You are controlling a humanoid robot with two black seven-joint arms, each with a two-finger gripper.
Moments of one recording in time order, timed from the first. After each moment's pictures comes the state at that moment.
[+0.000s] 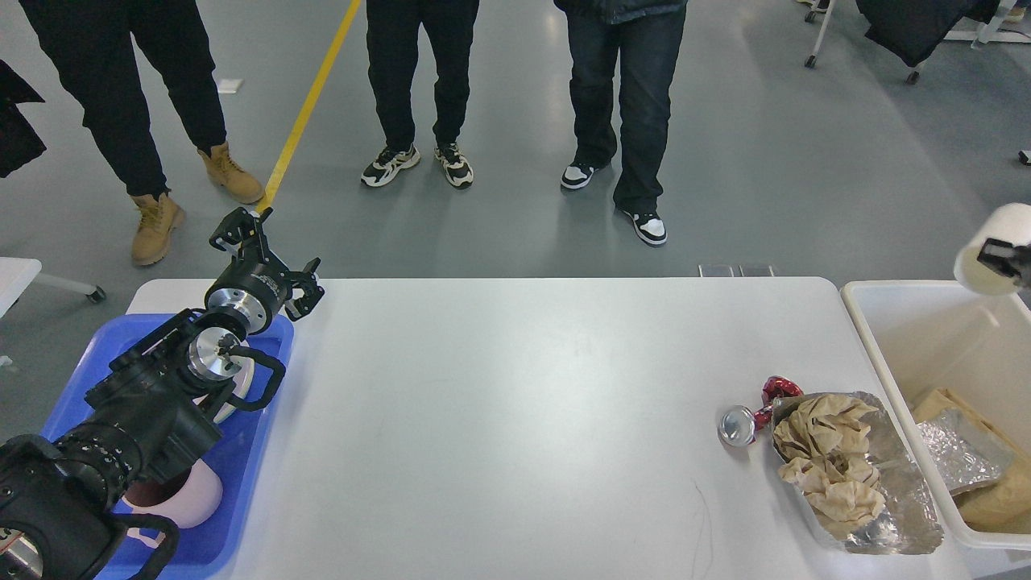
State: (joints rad) left arm -0.83 0.16 -0.75 -0.29 -0.08 -0.24 -0.16; right arm 1.43 -0.60 -1.29 0.71 -0.06 0.10 -0.19
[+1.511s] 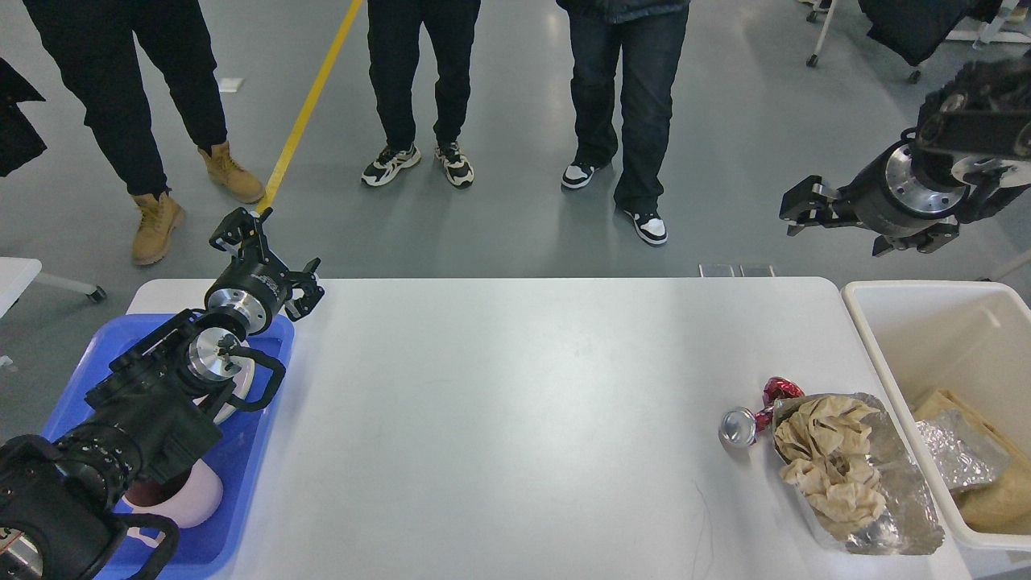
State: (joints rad) left arm -0.83 0.16 -0.75 -0.29 -0.08 -0.24 -0.16; right arm 2.03 -0.39 -1.28 1.13 0.02 0.53 -0.18
